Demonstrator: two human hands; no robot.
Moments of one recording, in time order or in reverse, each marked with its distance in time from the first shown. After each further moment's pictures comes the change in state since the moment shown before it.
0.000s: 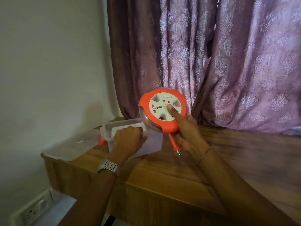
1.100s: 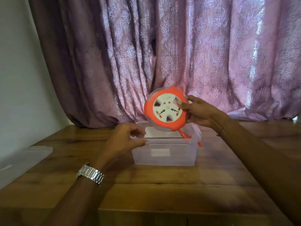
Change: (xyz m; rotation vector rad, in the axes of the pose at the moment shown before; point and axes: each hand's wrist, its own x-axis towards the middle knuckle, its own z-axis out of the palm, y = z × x) left_hand 0.034 0.124 -0.016 -0.970 -0.135 0.308; right_hand 0.013 -0.159 -0.151 -0.622 0.085 0.029
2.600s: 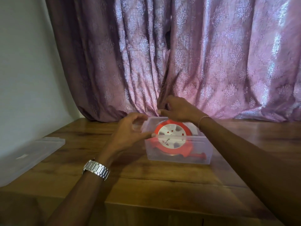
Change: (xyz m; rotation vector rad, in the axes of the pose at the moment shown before) left_hand -0.007 -0.017 -0.018 -0.099 0.090 -0.129; right_hand 0.035 0.012 0.084 -1.326 -0.040 -0.361
